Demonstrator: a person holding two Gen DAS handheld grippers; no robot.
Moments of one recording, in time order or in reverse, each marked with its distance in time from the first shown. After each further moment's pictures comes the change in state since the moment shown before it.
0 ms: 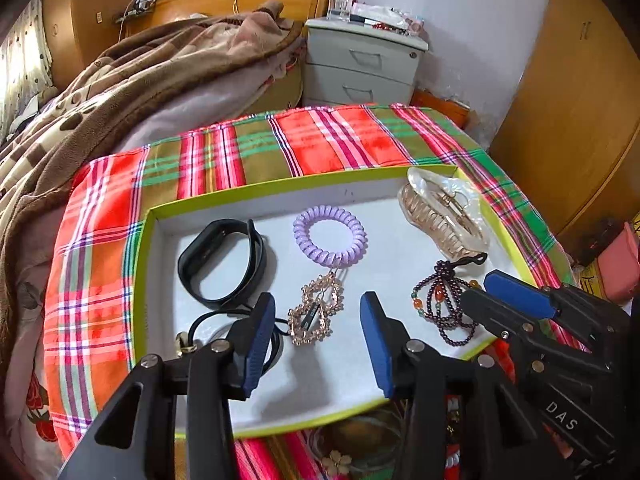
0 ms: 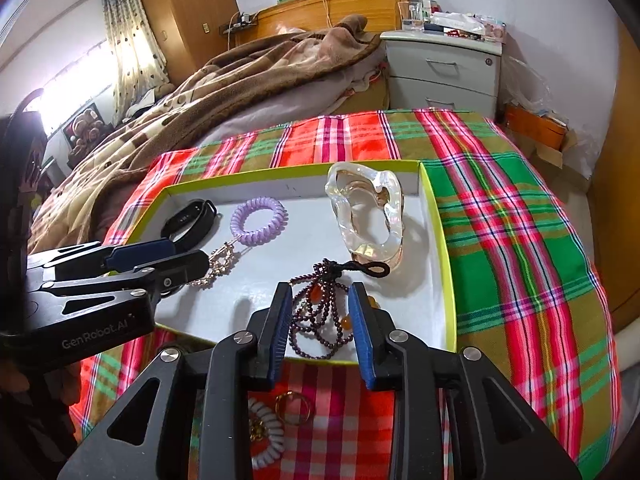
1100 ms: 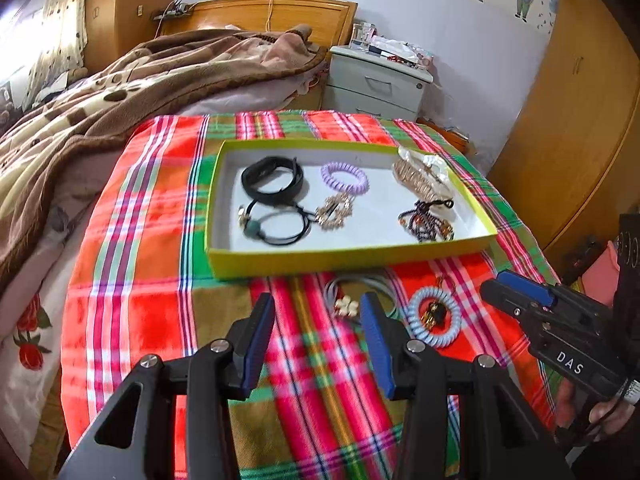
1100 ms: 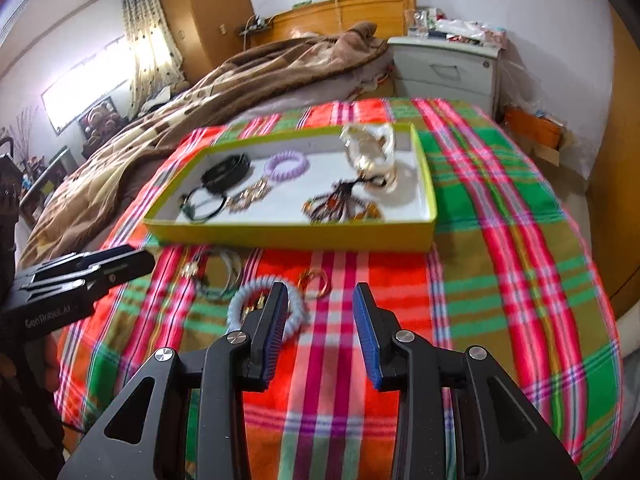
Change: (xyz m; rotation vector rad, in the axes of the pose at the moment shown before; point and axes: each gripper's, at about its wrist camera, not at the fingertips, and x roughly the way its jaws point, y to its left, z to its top) left arm -0.069 0.023 -0.094 -0.112 -0.100 -0.020; right arm -0.045 0.010 -0.067 -0.032 -0.001 0.032
